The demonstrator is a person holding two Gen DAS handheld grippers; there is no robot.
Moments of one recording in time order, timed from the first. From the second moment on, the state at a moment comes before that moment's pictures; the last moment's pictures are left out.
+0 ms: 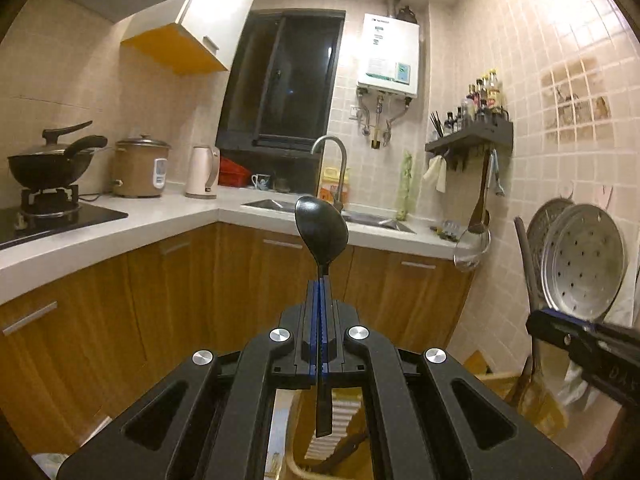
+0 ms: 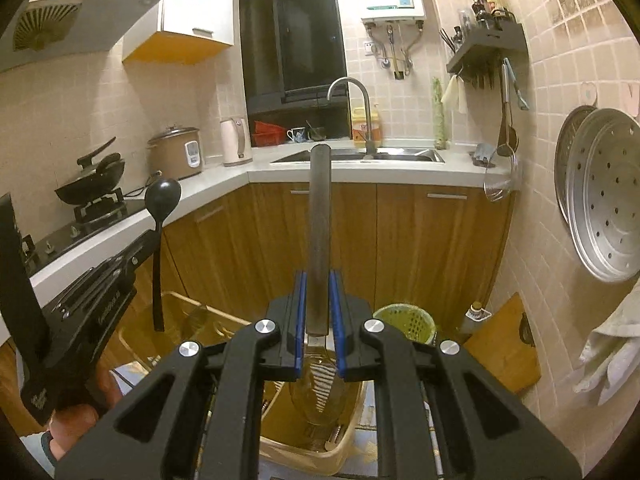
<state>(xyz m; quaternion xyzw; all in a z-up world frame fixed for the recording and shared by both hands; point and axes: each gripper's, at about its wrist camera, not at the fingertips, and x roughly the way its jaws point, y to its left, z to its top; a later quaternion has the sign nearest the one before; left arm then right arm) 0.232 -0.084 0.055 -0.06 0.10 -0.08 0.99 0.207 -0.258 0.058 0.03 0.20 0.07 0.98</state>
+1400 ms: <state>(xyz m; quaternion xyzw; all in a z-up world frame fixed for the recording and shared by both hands) 0.089 -0.040 -0.045 -0.08 0.59 -0.23 0.77 0.055 -0.246 0.002 -0.01 0.59 0.14 0.80</state>
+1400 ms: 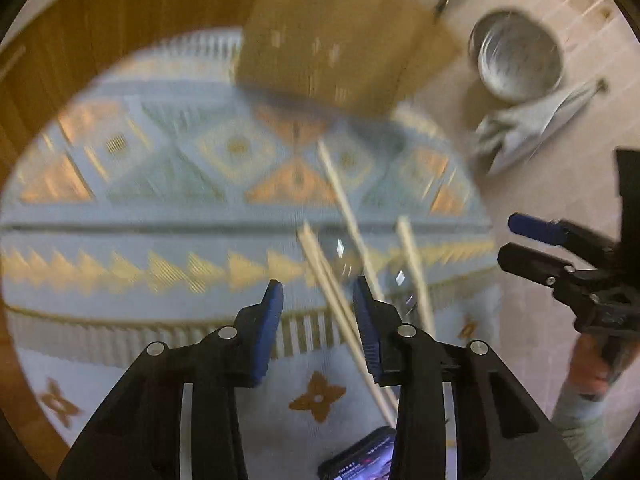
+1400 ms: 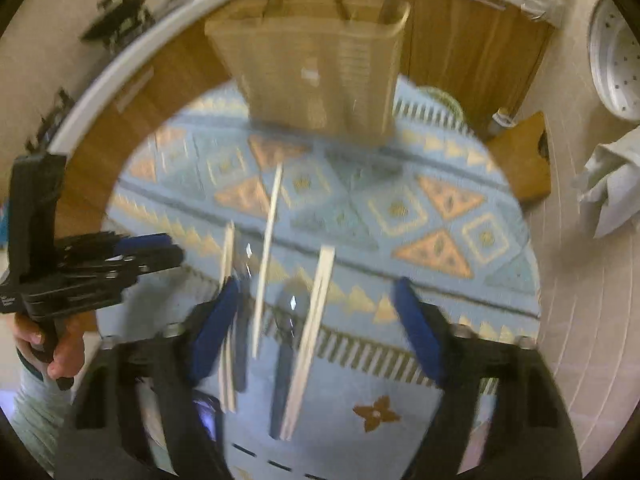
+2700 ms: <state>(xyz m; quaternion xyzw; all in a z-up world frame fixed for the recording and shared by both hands) 0.066 -0.085 -0.062 0.07 0.54 -0.18 0.82 0.048 -0.212 -0.067 -0.01 0.66 0.19 0.73</state>
